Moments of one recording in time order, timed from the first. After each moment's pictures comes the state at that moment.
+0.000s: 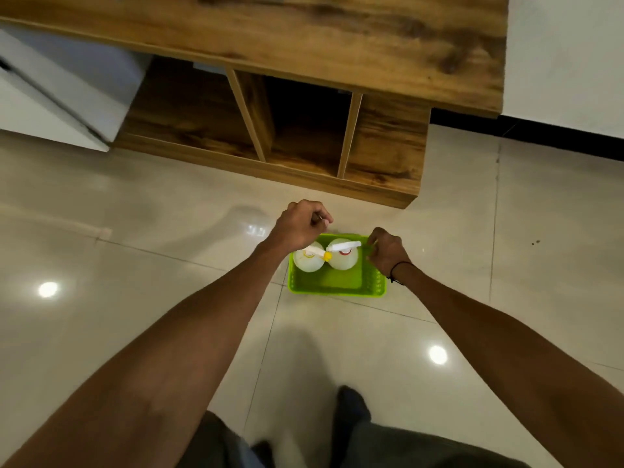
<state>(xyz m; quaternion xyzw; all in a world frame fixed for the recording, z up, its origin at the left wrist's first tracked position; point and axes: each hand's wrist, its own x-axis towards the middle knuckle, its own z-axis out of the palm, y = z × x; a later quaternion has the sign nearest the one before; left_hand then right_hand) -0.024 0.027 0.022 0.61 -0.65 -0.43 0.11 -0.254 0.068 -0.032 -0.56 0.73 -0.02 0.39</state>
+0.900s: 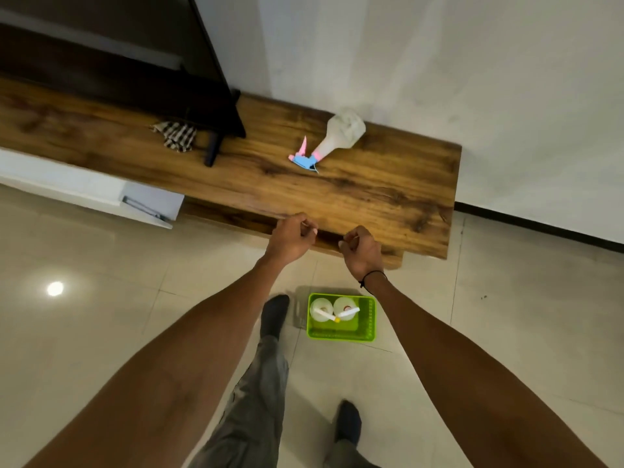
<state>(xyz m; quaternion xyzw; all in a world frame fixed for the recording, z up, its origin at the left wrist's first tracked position) 0.051 -0.137 0.309 0.67 -0.57 -0.46 0.13 -0.130 -0.102 0.303 -0.48 0.76 -0.17 0.40</state>
